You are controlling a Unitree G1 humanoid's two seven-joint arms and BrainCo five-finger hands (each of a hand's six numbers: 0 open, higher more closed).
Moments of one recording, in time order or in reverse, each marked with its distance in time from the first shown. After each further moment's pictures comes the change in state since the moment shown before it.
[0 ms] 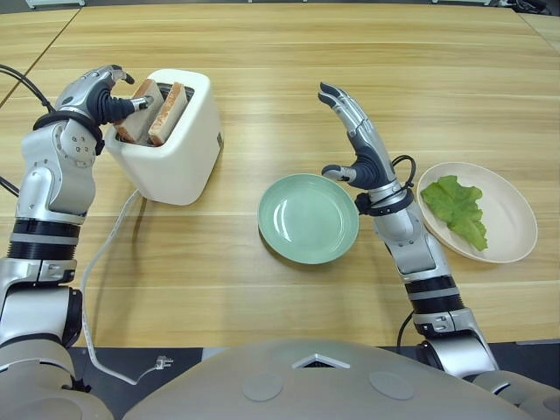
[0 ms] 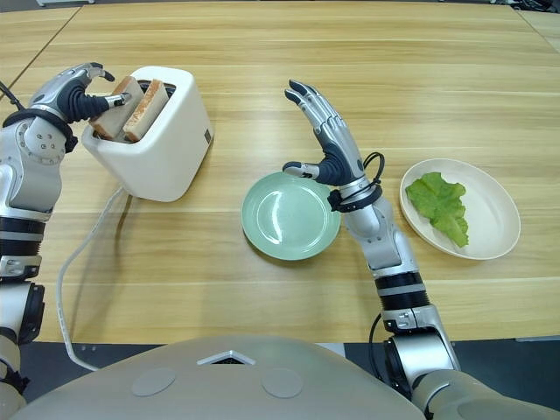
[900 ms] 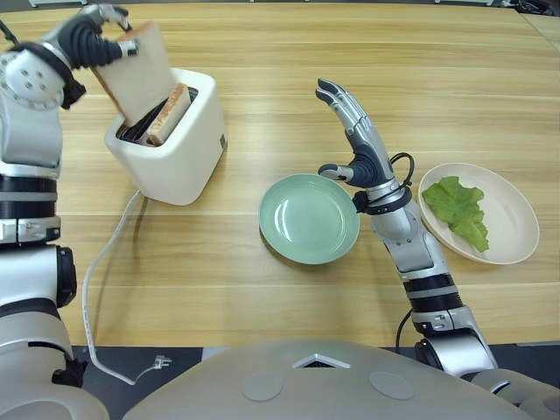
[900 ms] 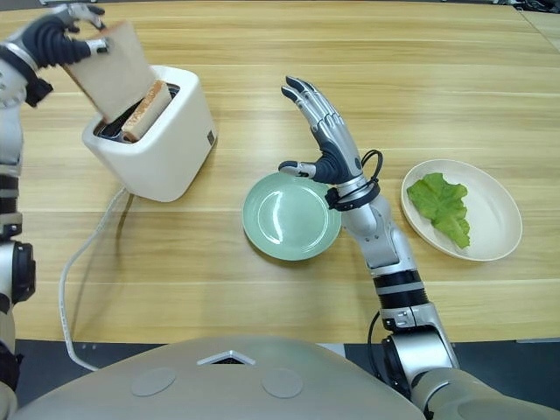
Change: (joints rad) left arm -0.336 0.030 0.056 0.095 -0.288 -0.070 -0.229; right arm -0.012 0.006 0.010 -0.010 -0.016 0.008 -0.020
